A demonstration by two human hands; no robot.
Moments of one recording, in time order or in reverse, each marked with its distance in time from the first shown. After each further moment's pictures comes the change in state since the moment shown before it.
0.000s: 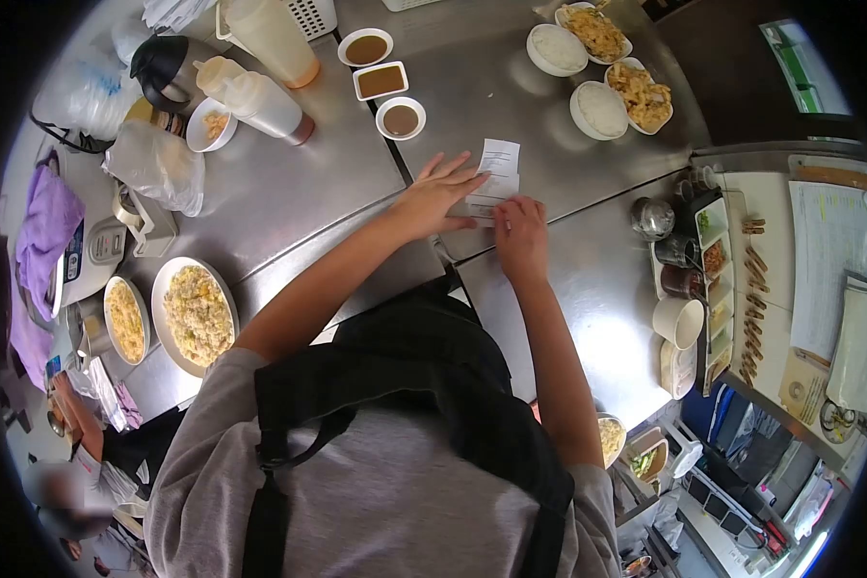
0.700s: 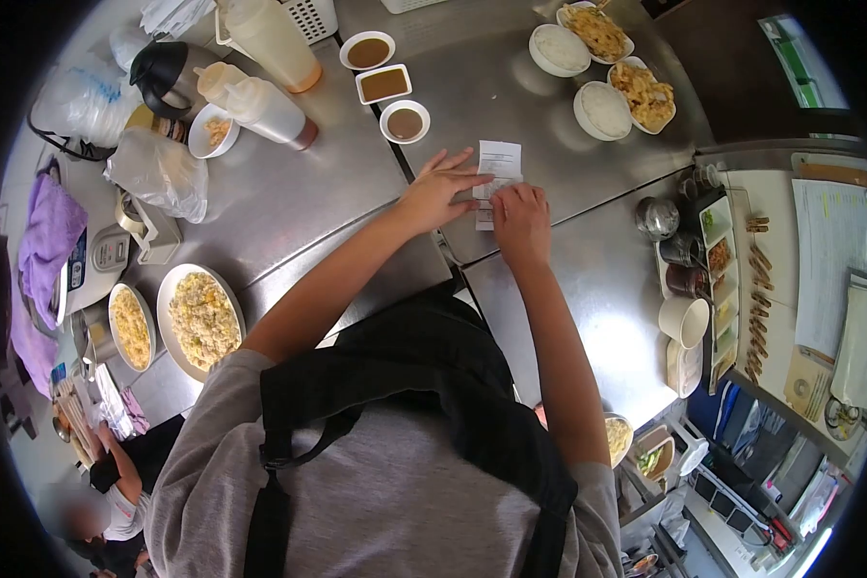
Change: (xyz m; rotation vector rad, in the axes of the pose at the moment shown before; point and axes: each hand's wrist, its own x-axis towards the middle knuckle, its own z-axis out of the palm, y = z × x) left_hand 0.008 -0.015 0.007 -0.185 0.055 -0.084; right_hand 0.020 0.001 0.012 -0.122 -0.034 -0.028
